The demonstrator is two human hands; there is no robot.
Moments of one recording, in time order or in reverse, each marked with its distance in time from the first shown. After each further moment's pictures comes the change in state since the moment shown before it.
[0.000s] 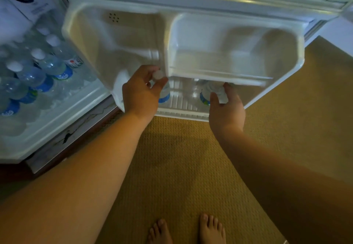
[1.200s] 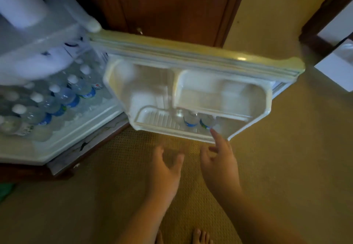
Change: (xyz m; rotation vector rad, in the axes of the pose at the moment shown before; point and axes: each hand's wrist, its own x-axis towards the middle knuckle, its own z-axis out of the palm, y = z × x) left_hand -0.141 0.046 -0.005 -0.073 -0.138 -0.521; right_hand -0.080 -0.025 -0.064 -0.094 -0.263 -0.149
